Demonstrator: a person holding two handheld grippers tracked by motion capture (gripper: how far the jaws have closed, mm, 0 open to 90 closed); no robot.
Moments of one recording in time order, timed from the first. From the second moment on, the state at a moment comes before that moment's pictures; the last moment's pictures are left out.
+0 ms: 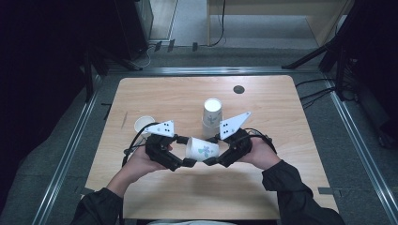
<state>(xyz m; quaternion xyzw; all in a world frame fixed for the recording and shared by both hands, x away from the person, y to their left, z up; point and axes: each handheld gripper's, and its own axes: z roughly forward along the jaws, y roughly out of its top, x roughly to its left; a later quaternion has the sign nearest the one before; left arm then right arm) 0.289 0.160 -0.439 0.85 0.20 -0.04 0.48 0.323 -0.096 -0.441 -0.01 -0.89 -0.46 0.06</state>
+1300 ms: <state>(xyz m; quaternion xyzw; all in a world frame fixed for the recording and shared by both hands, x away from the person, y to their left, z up) 0.313 0.129 -0.425 0.93 0.14 -0.02 0.34 0.309 -0.120 -0.462 -0.08 -0.90 -0.42 0.02</state>
